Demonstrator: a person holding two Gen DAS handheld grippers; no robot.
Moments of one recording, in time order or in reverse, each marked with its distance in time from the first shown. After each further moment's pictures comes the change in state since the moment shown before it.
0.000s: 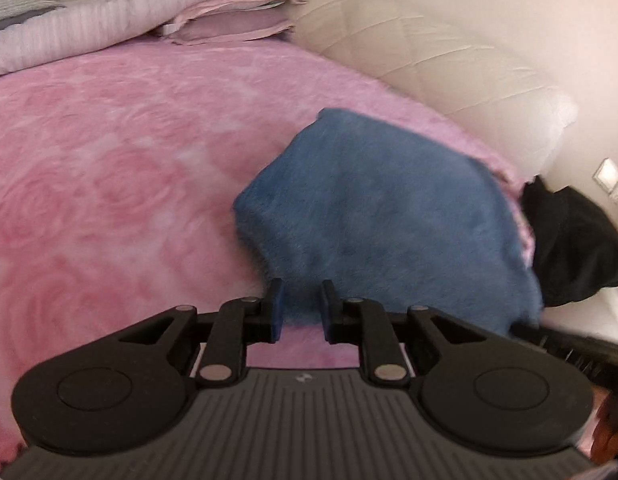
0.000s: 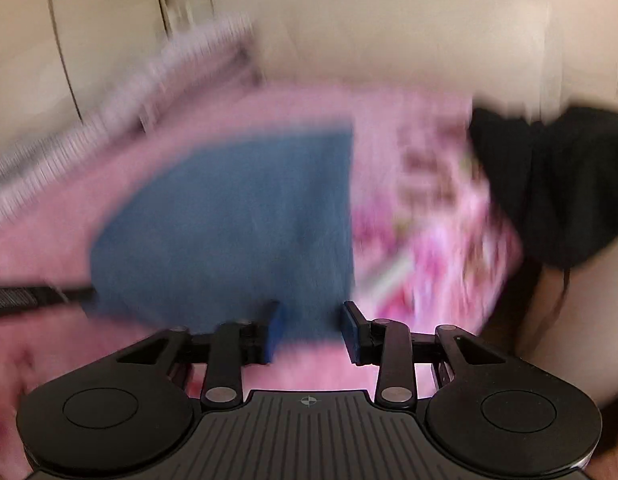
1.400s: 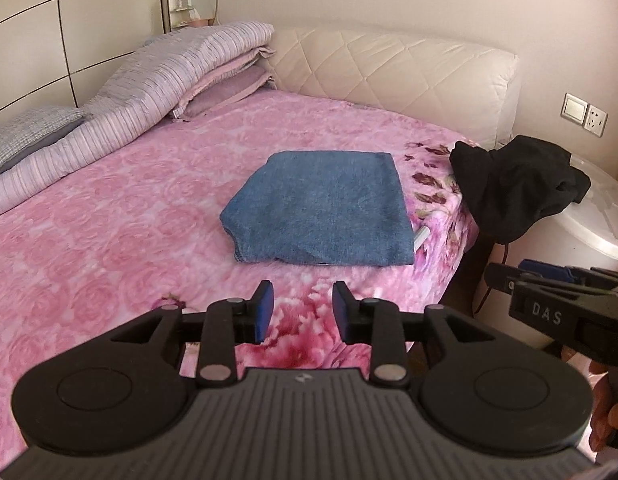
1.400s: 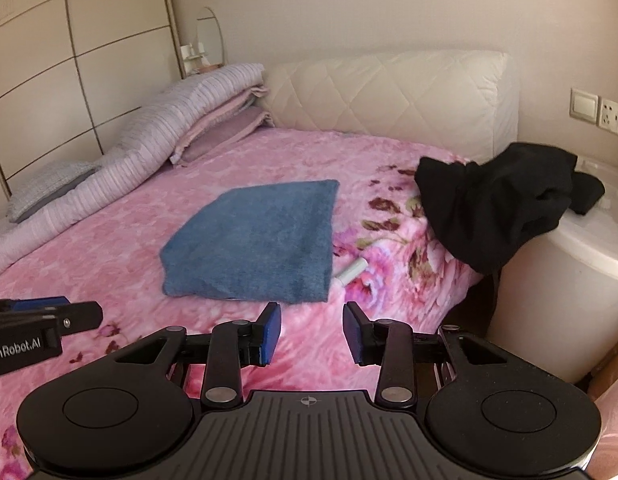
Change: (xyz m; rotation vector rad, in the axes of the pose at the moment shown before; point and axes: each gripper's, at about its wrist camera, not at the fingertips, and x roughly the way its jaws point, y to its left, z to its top) left arm -0.214 -0.151 -0.058 0.233 -0.085 0.175; right arm -0.190 0.008 -0.021 -0.027 -0.110 0.029
